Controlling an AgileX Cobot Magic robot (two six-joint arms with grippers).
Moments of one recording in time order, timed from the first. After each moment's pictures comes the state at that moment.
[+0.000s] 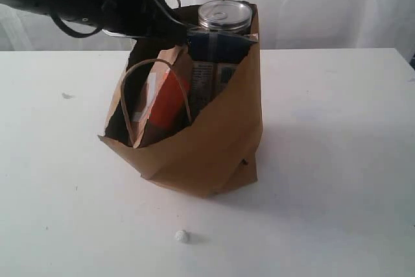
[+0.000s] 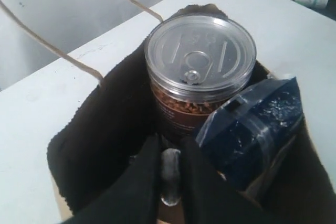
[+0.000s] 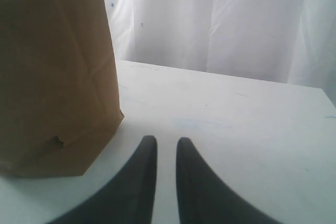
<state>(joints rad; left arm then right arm) -0.64 1.42 -1.25 -0.30 0.43 0.38 0.26 0.03 -0.01 -0.04 0.14 0.02</state>
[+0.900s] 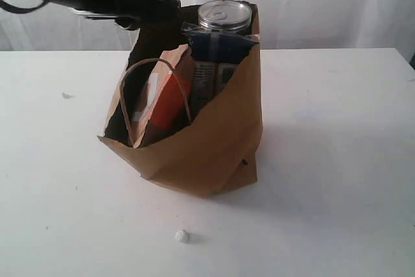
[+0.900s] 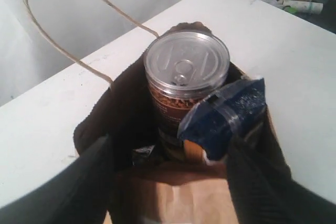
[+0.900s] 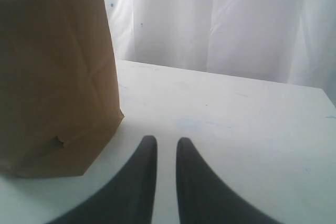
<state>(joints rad) -0.64 1.29 -1.26 -0.25 0.54 0.33 0.26 0.03 -0.01 -0.04 0.14 0.02</state>
